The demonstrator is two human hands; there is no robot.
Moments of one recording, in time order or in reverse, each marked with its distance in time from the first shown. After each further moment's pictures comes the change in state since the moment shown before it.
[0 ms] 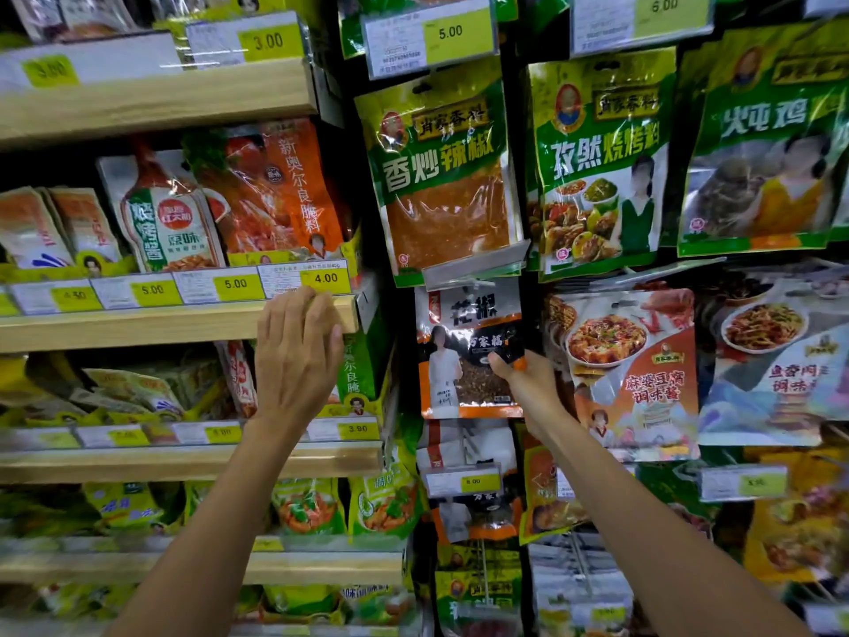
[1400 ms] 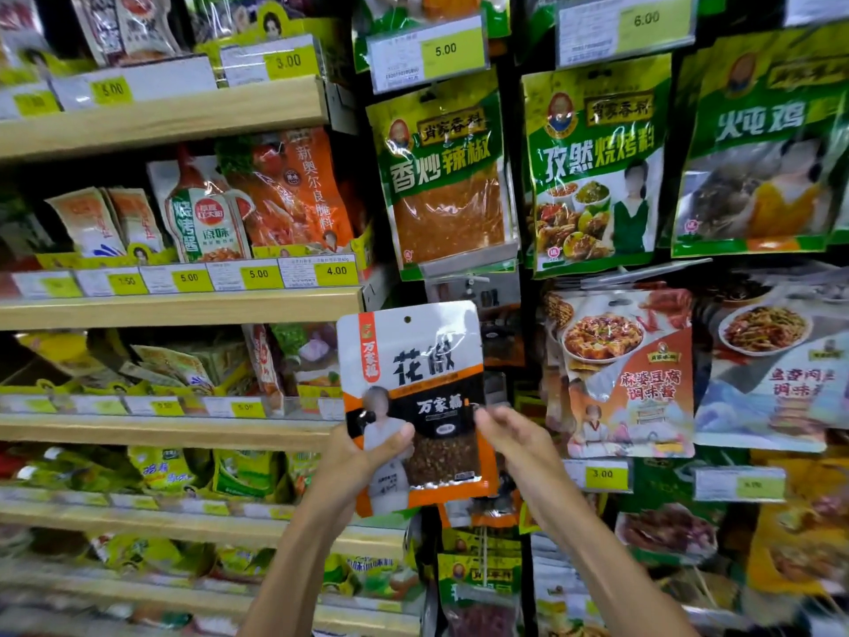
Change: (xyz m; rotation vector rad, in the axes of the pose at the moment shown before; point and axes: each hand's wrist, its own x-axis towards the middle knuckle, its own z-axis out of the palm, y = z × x) left_hand -0.061 0.101 -0.081 -1.206 -0.630 -1.211; right_hand -0.117 0.006 -0.024 0.089 -0.373 0.059
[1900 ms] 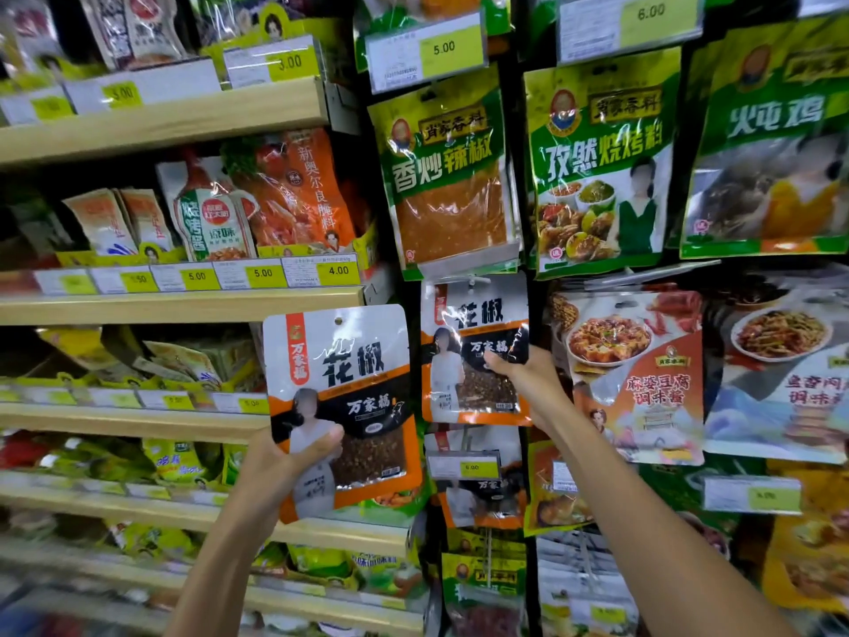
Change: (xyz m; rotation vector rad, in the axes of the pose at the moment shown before) left_hand -0.011 0.007 -0.061 0.115 0.188 0.002; right_hand 0.105 -0.025 -0.029 -0.048 0.141 -0.062
